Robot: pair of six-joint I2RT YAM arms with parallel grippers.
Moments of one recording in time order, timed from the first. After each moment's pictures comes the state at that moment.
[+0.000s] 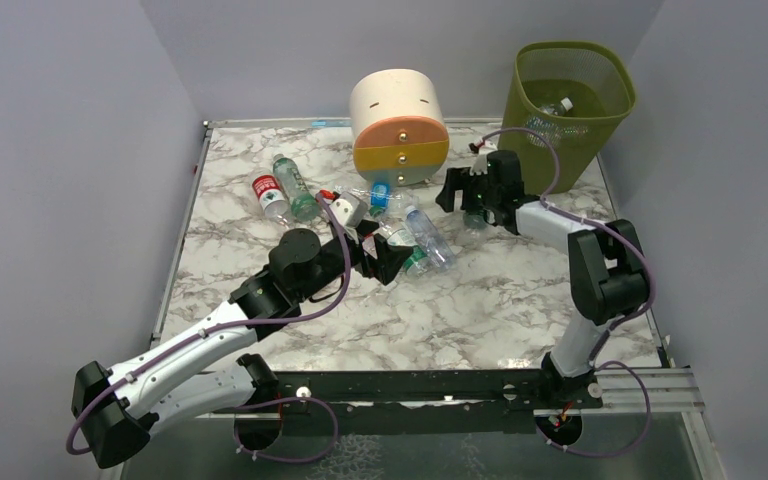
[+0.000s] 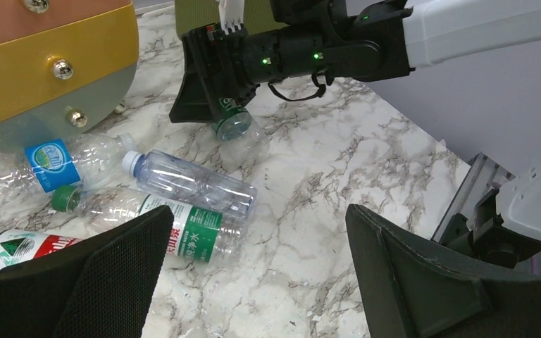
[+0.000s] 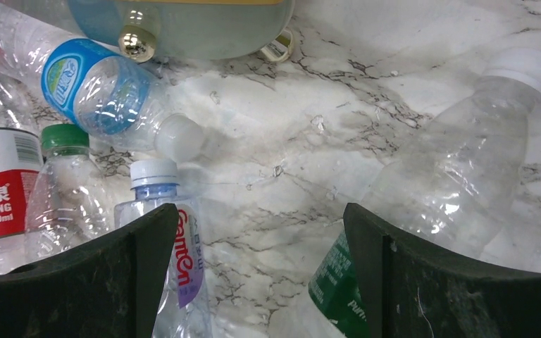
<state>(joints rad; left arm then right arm) -0.87 0.89 0.73 0.07 0.00 -0.27 0.29 1.79 1.07 0.15 -0.22 0.19</state>
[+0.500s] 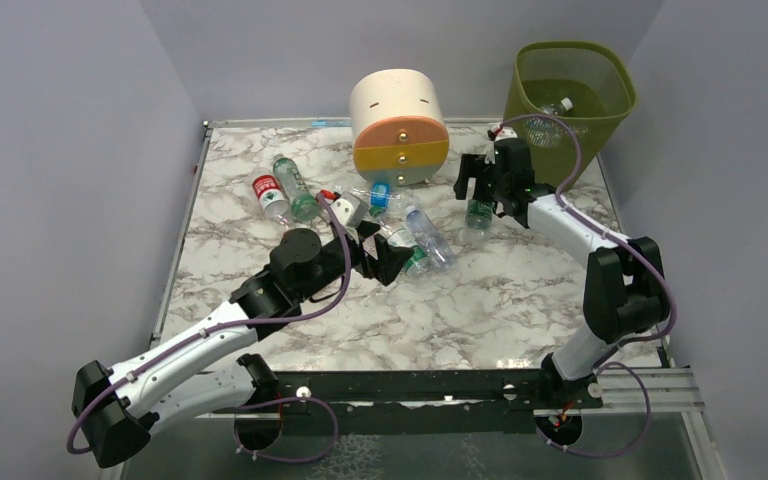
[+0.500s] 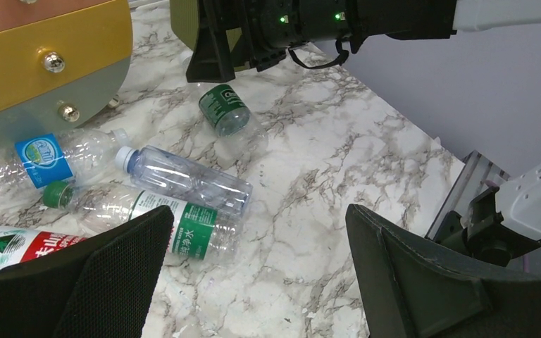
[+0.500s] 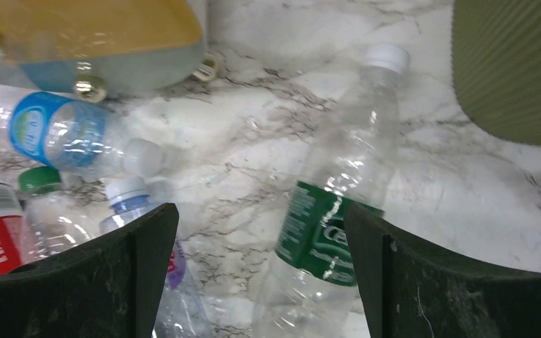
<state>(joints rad) -0.87 0.89 0.72 0.07 0.01 -0.29 0.29 1.64 1.14 -0.07 0.01 0.24</state>
